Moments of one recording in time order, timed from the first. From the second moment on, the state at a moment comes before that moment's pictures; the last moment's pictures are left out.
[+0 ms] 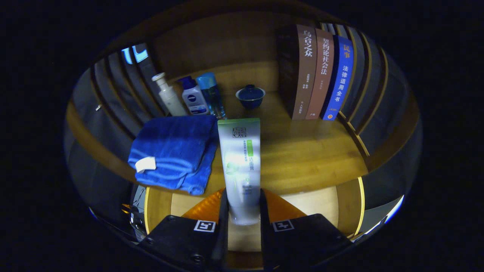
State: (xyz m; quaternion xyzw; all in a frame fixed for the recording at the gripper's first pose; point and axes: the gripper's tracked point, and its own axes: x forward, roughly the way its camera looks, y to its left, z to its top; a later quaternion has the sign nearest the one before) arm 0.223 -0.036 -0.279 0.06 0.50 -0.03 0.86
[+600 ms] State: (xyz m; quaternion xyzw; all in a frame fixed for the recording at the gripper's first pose) arm 0.278 -0.049 -0.319 0.06 0.51 -0.05 0.86
